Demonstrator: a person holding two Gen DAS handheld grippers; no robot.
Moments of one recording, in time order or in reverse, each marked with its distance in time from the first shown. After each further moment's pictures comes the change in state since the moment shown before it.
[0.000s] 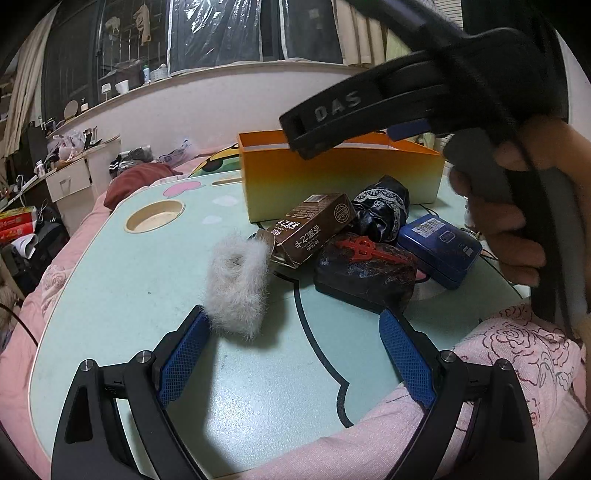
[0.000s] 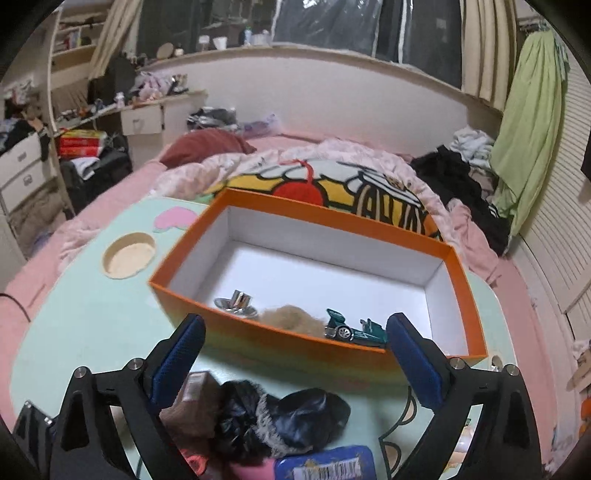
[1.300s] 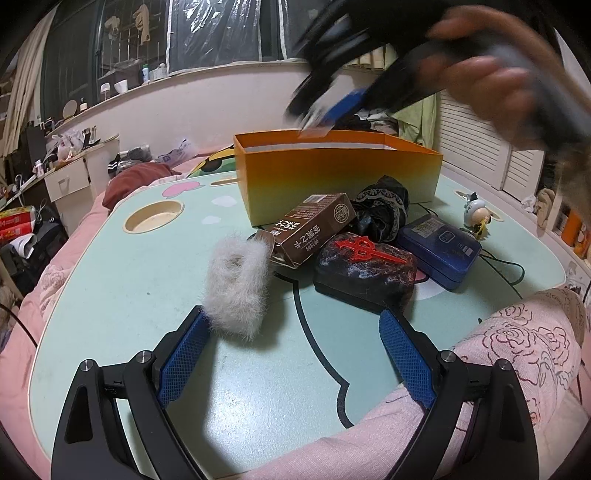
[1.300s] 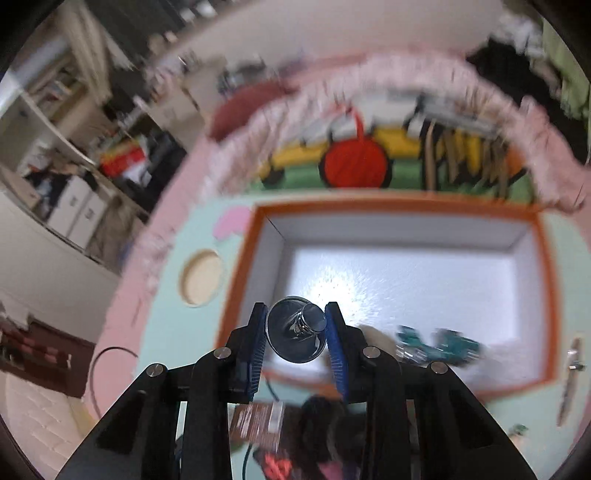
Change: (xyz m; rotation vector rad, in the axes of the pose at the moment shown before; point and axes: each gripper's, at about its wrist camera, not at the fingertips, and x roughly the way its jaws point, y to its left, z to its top) left arm 0.003 -0.002 0.003 0.000 -0.003 -0.006; right arm 0.001 -0.049 0.057 0.248 0.258 0.416
